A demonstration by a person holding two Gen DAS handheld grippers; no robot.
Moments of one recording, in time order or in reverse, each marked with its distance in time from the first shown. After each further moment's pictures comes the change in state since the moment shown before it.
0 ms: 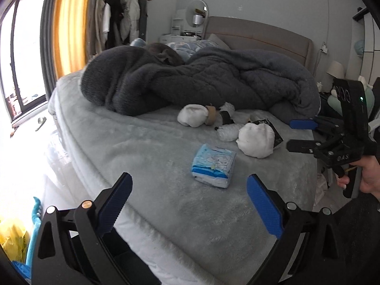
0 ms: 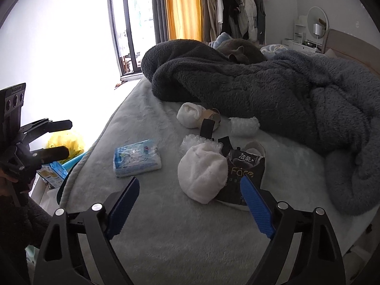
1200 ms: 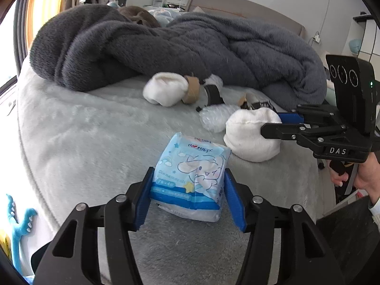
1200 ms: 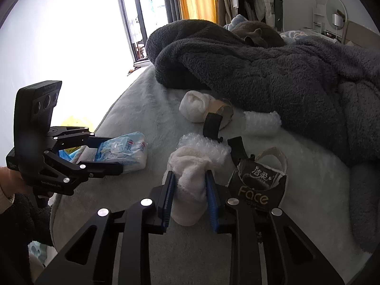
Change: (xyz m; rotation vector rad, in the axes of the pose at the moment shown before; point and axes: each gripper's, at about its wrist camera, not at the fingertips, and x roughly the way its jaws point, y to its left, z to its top) left arm 0.094 -0.005 0.013 -0.031 0.148 -0.144; right arm 0.051 -0.019 0.020 -0.022 0.081 0.108
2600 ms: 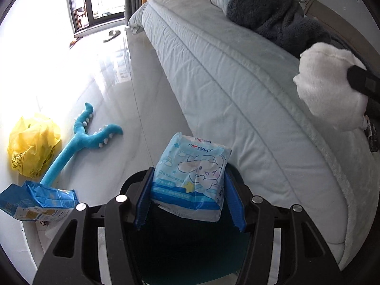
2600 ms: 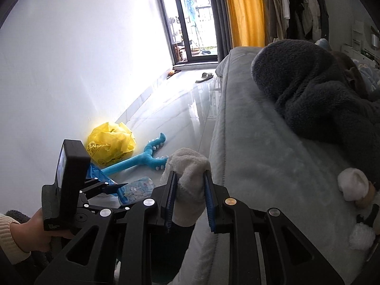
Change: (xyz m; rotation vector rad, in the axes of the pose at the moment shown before) left arm -0.114 0.192 -0.122 -0.430 0.148 0.445; right arm 0.114 0.224 0.099 -0.094 -0.007 0.168
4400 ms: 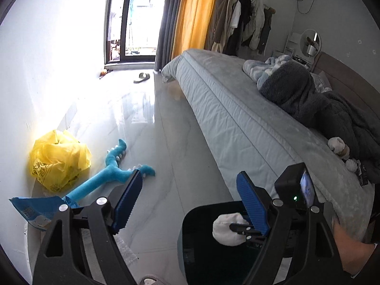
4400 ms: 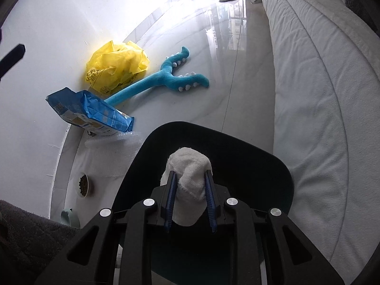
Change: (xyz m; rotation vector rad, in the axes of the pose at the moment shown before) left arm -0.105 0.094 -0.005 -0.114 -0.378 0.048; right arm 0.182 0.093 -0.074 -0.022 0.486 0.070
